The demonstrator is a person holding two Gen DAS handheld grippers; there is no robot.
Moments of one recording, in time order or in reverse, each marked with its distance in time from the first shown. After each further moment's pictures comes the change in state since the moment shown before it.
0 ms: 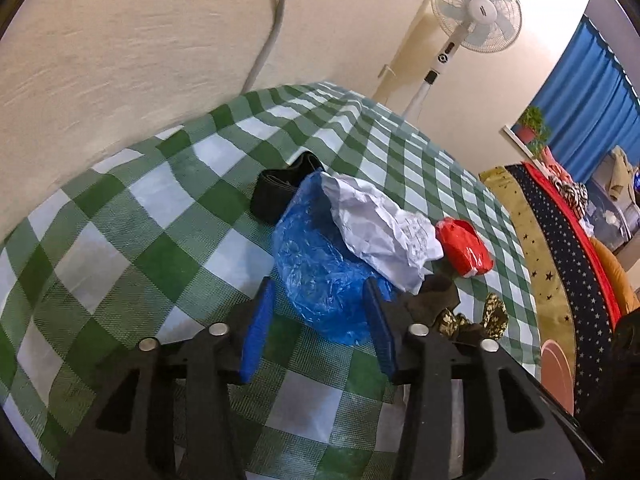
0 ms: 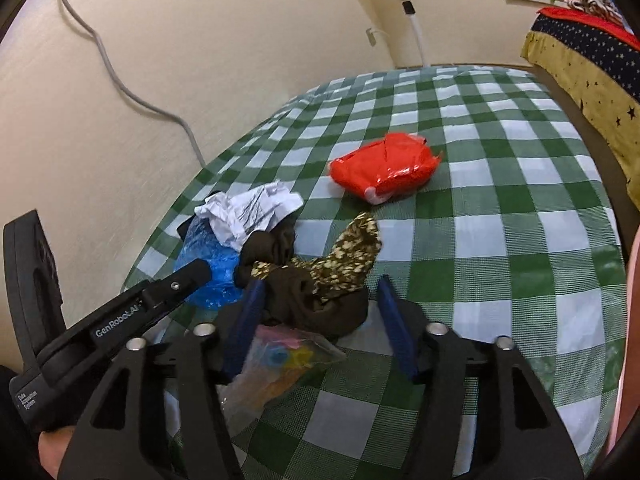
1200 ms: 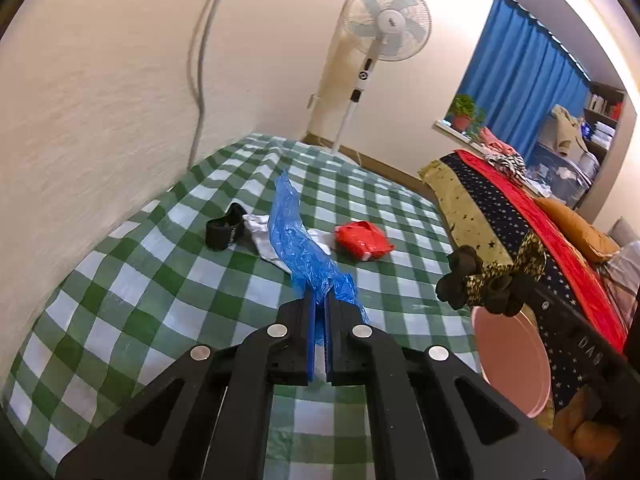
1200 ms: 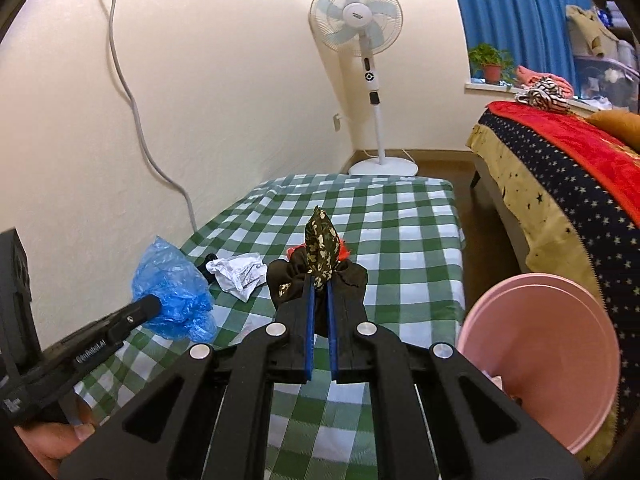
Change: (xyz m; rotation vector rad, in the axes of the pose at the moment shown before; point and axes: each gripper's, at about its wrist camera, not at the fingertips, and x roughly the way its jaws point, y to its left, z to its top) left arm -0.108 -0.045 -0.018 0.222 -0.117 -0.124; right arm -0.165 0.014 -0.003 -0.088 -0.283 -0.211
